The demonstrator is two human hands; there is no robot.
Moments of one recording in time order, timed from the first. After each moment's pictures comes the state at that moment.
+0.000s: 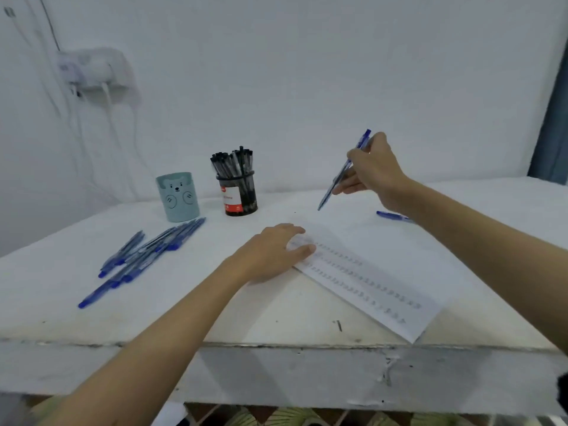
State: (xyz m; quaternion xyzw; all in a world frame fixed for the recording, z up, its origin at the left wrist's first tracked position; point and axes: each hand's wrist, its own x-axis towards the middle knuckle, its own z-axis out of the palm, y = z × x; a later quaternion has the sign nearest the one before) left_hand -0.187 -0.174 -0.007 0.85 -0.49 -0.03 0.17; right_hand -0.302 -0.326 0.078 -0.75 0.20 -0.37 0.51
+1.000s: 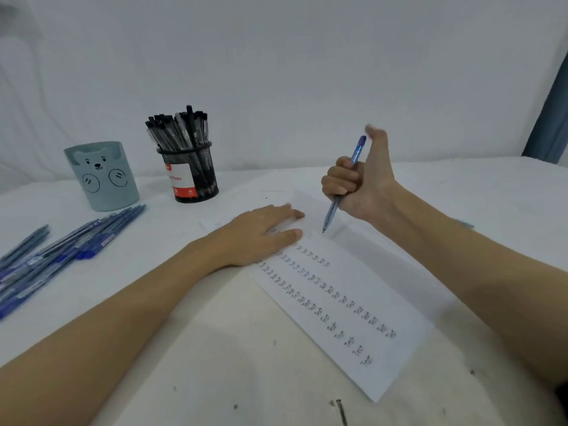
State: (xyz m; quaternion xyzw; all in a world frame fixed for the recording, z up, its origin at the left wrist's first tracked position) left_hand -0.123 -0.237 -0.027 0.78 -0.59 -0.07 0.19; right_hand -0.250 -0.376 0.030 -0.35 0.17 -0.25 0.89
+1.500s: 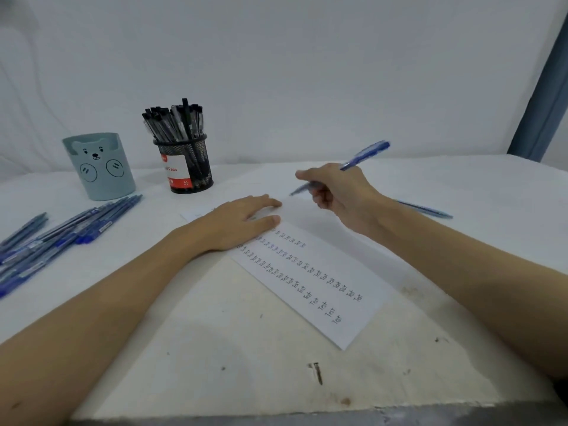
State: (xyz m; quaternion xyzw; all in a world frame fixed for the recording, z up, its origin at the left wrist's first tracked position) left_hand -0.121 -0.223 -0.022 0.81 -0.55 -0.08 0.18; right_hand -0.261 -0.357 0.012 -0.66 0.22 -0.28 0.66
